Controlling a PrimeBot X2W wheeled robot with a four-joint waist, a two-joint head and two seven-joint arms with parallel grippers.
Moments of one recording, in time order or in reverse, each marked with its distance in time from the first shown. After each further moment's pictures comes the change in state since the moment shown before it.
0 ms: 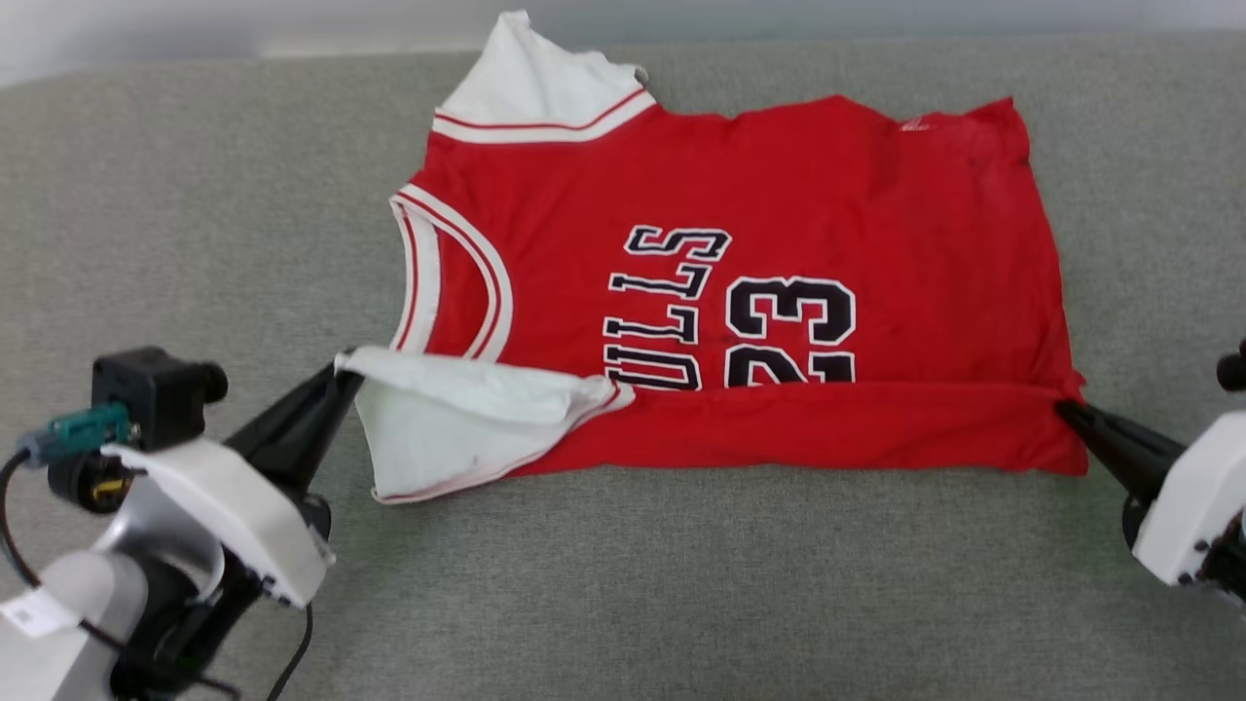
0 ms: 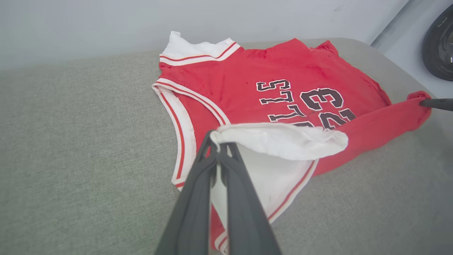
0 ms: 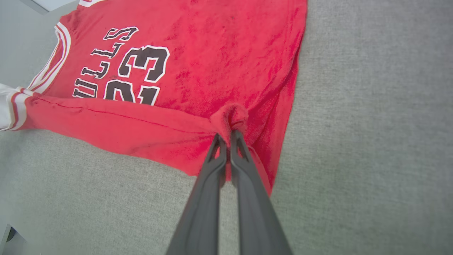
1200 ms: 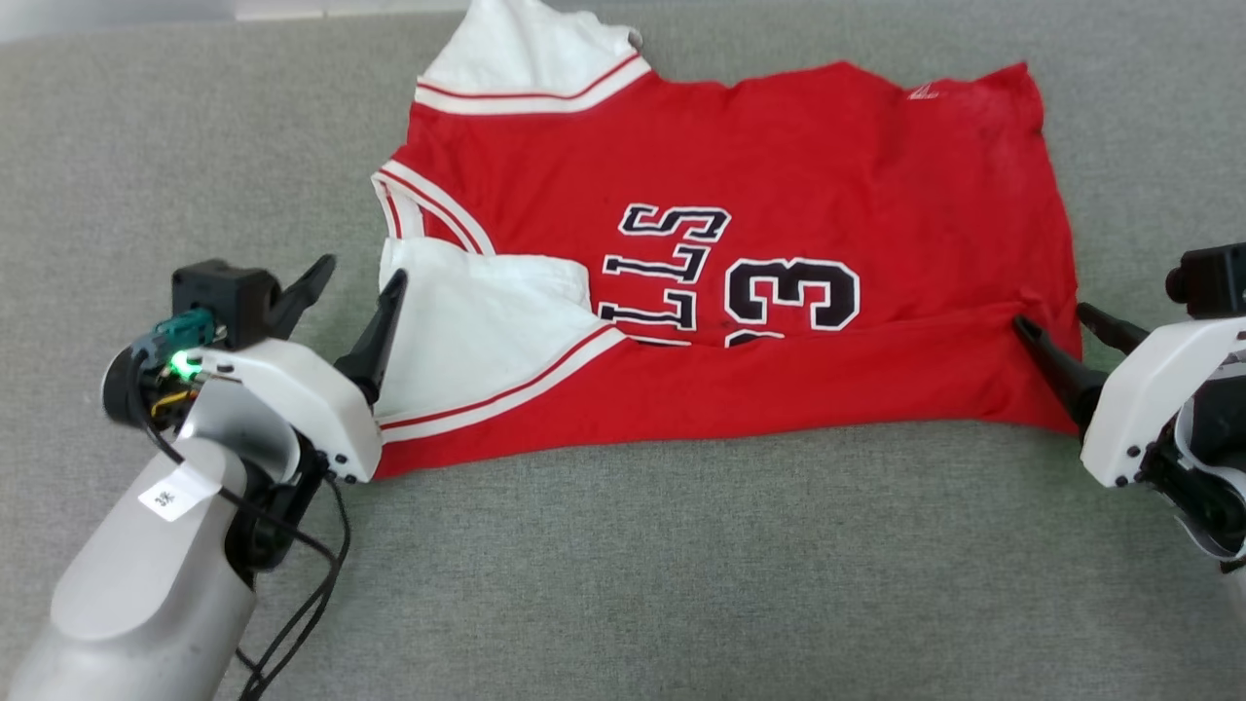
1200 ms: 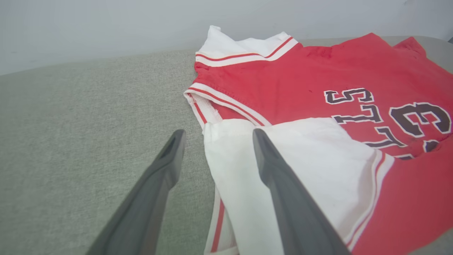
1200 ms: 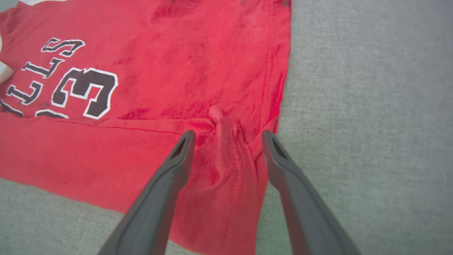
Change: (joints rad) left arm -0.337 -0.214 -0.111 0.506 0.158 0.021 -0.145; right arm -0.295 0.067 0.133 0.327 -0.174 0.000 -0.159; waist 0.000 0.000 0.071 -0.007
